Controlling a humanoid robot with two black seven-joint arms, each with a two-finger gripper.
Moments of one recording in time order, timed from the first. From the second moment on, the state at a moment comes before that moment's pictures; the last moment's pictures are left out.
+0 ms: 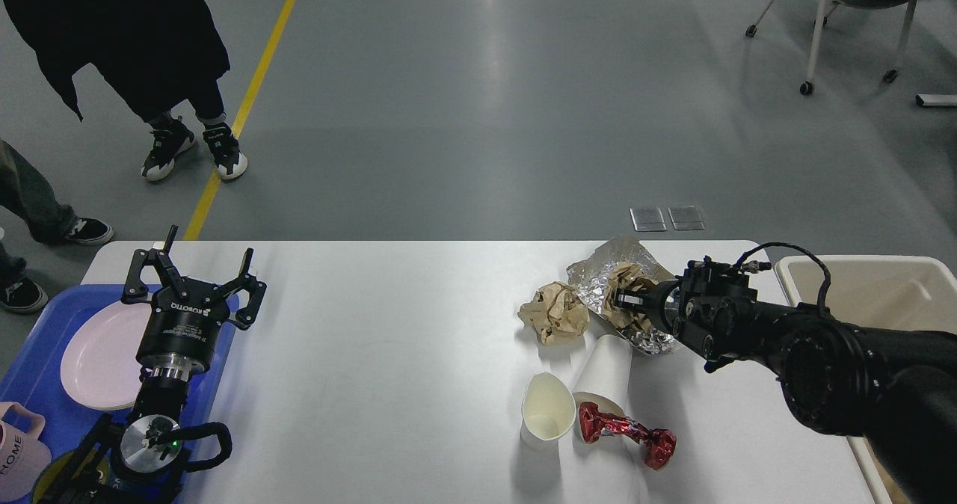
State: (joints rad) left arm -0.19 0.08 -1.51 -0.90 0.27 -0.53 -0.22; right arm 1.07 0.04 -1.28 0.39 0.06 0.08 0.05
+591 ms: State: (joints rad) left arm -0.19 0.08 -1.51 -0.90 0.27 -0.53 -0.22; right arm 1.10 0.03 -1.24 0.45 0.07 0.10 -0.04
